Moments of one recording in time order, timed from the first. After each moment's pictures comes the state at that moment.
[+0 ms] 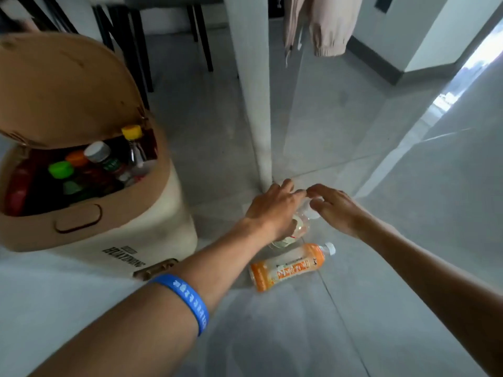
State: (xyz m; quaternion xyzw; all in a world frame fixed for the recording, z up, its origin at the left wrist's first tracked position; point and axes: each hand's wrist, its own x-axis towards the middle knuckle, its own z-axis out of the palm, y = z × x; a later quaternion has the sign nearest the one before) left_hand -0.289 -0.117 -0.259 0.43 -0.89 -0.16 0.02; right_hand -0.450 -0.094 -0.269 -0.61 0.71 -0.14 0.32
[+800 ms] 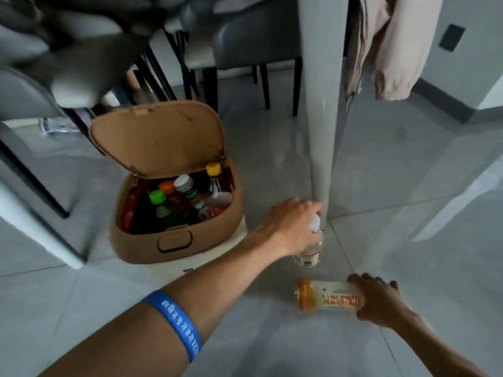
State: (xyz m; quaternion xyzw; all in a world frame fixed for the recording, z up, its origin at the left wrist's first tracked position) left_hand -0.209 -0.138 -0.195 0.51 -0.84 -0.15 0.10; right_hand -0.421 -0.066 -0.352 -0.68 0.68 0.16 0.21
